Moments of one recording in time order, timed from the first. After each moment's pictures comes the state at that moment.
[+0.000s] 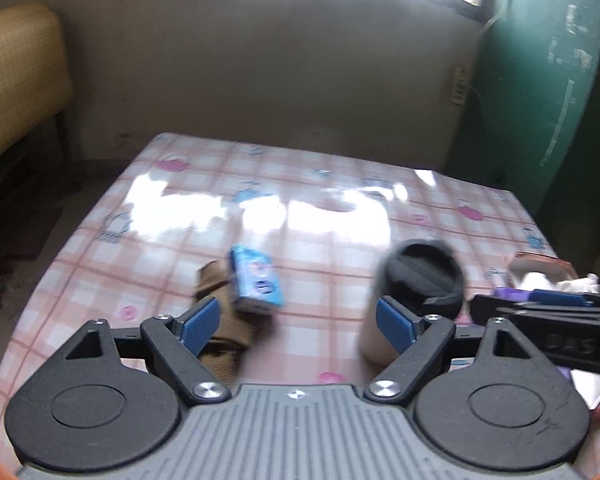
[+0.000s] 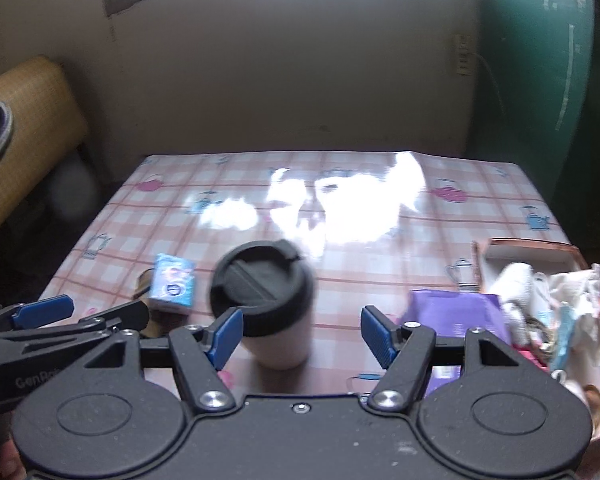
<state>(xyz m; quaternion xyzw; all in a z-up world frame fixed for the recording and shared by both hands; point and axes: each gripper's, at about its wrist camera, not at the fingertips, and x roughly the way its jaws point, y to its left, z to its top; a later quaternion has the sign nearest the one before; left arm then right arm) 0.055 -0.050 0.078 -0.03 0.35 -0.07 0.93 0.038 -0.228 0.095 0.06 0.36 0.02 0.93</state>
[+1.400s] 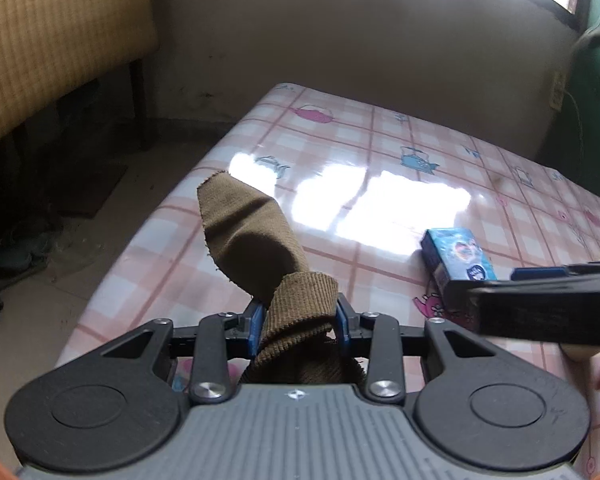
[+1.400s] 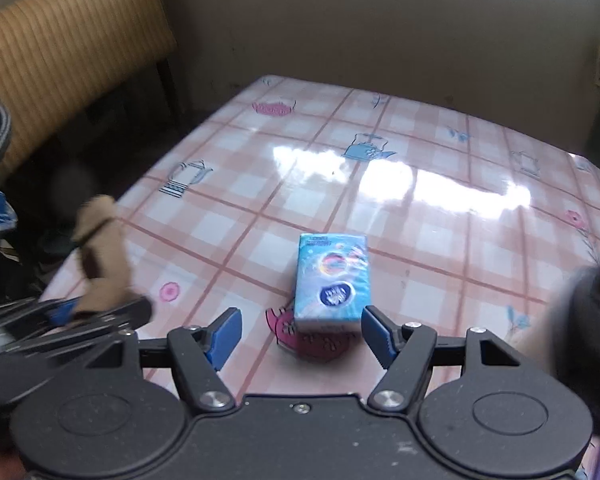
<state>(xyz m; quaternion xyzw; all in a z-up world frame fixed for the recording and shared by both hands) 0.093 0.087 -0.004 -0.05 0.37 0.01 0.93 0.151 -0.051 0.009 -0.02 0.41 0.13 0.90</state>
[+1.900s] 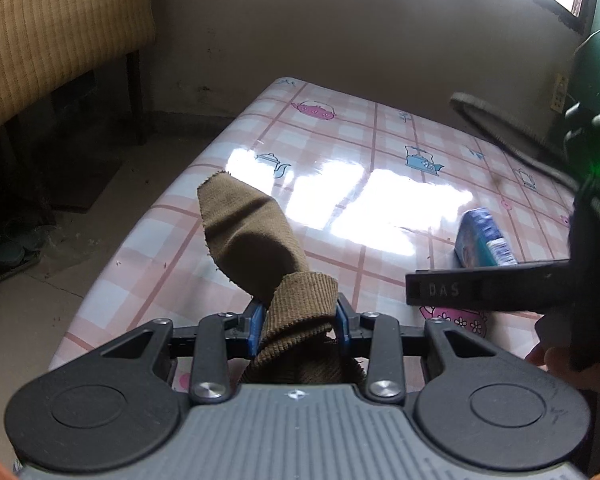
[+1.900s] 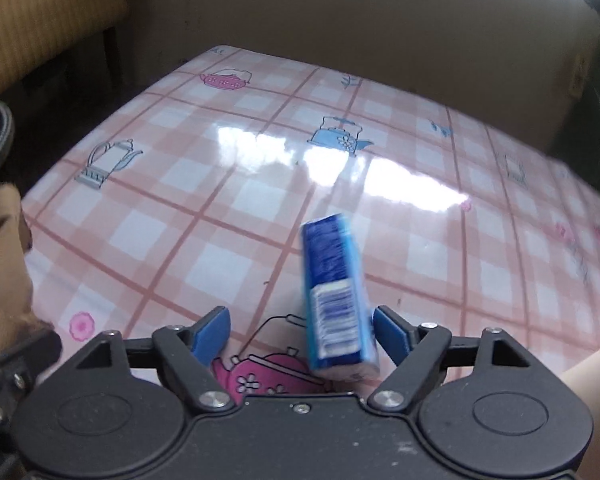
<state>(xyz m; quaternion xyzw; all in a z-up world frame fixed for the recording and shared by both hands) 0.104 0.084 -0.006 -0.06 0.38 0.01 0.92 0.197 -0.031 -0.025 -0.03 0.44 0.06 0.90</state>
